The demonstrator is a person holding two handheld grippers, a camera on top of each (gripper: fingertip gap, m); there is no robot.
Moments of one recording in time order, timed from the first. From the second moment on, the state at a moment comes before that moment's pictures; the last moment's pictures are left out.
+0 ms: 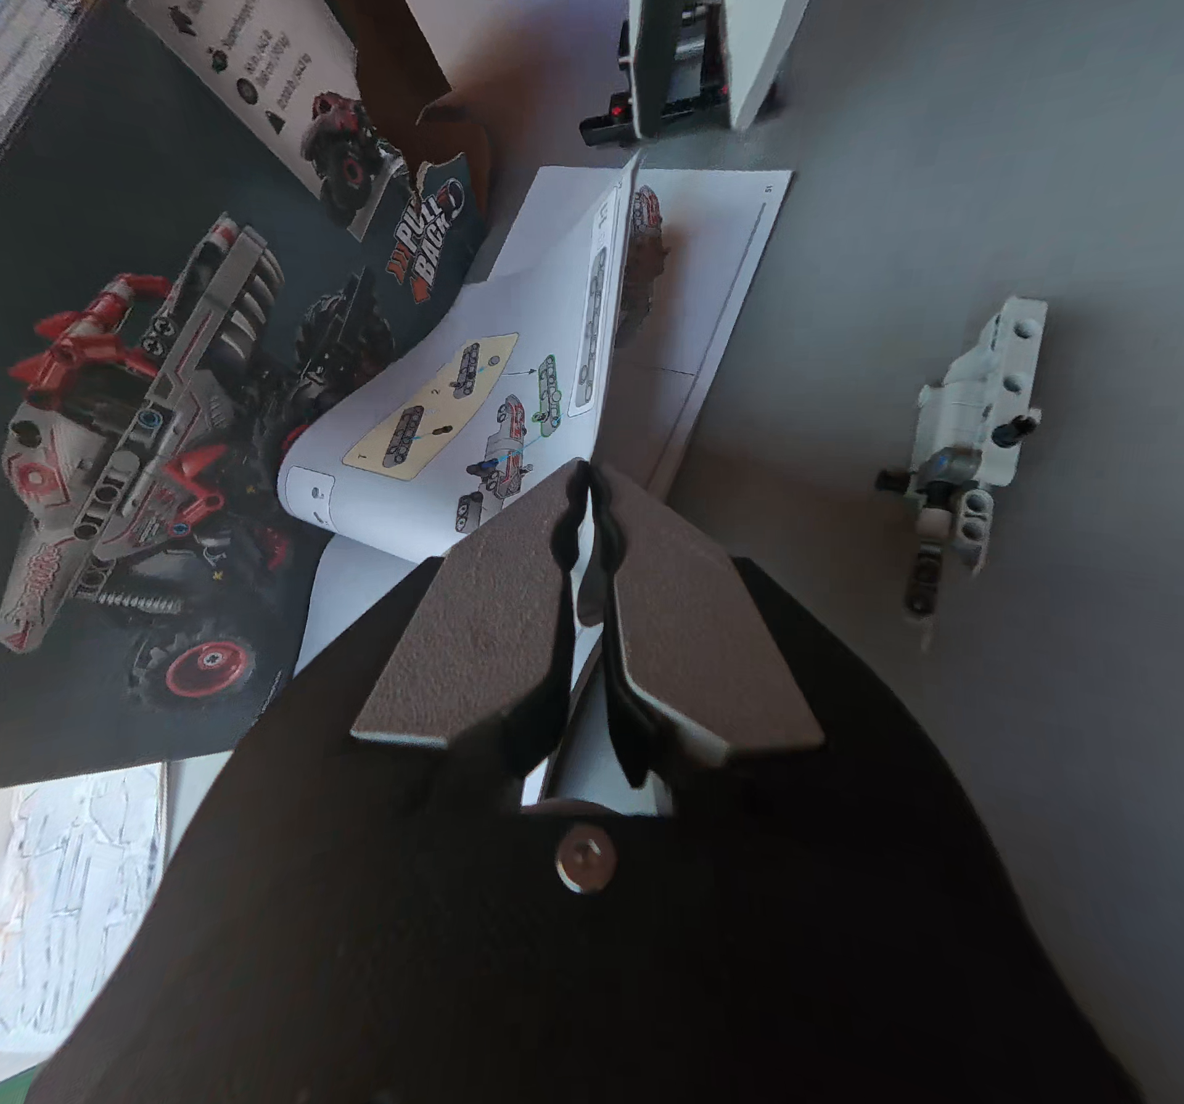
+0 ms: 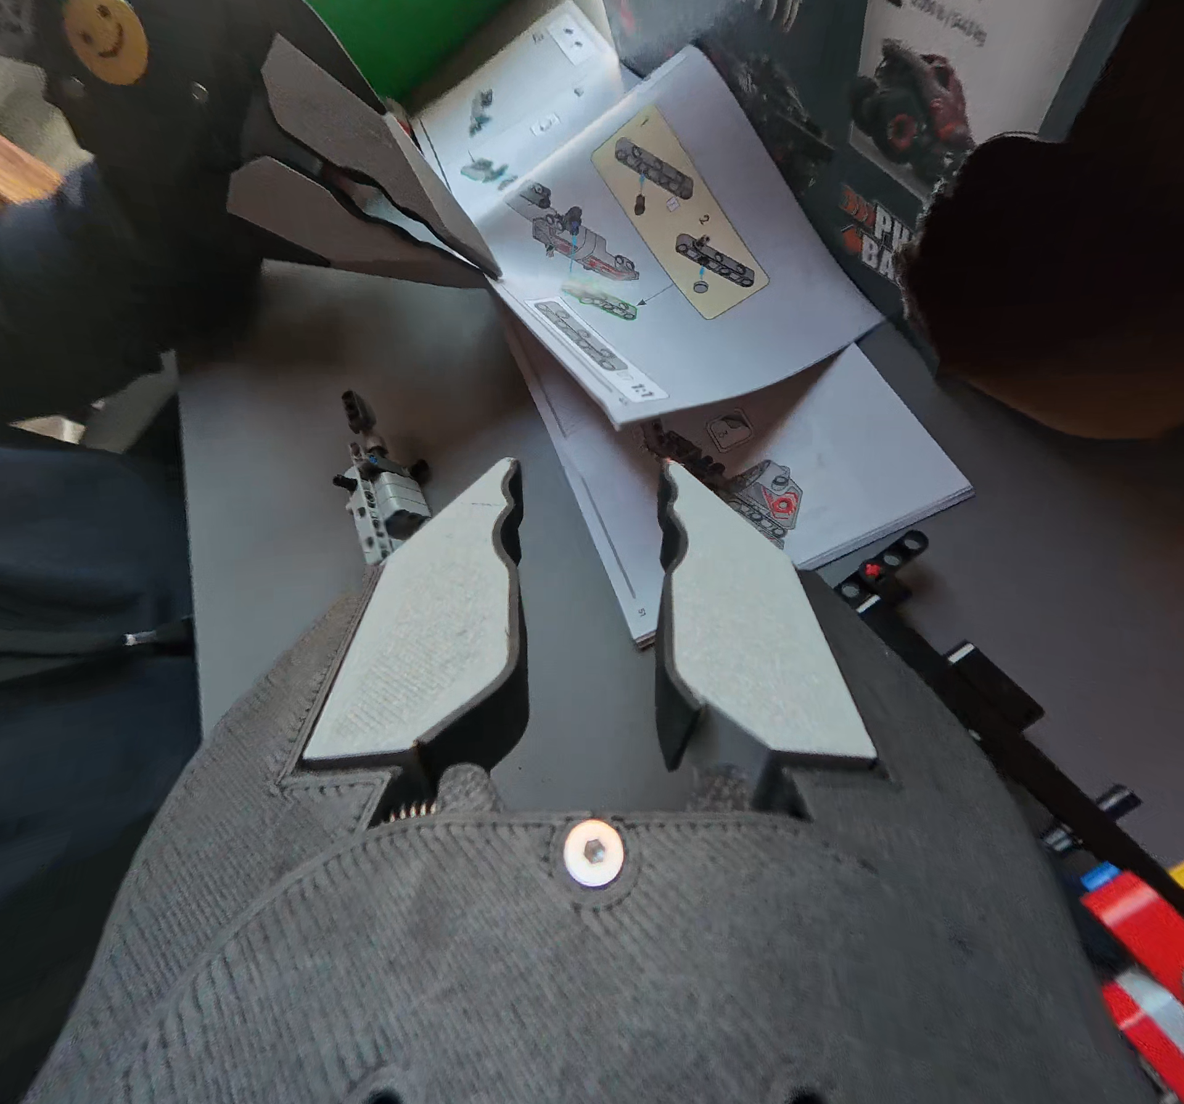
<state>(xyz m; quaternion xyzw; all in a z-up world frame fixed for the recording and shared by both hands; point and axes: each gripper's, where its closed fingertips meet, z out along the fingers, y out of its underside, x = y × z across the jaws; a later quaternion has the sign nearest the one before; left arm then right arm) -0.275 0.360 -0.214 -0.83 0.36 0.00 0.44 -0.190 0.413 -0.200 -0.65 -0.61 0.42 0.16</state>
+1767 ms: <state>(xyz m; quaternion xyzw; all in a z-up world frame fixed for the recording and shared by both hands) -0.280 0.342 -0.204 -0.83 0.28 -0.14 0.47 -0.209 0.371 -0.177 -0.40 -0.76 0.18 0.48</state>
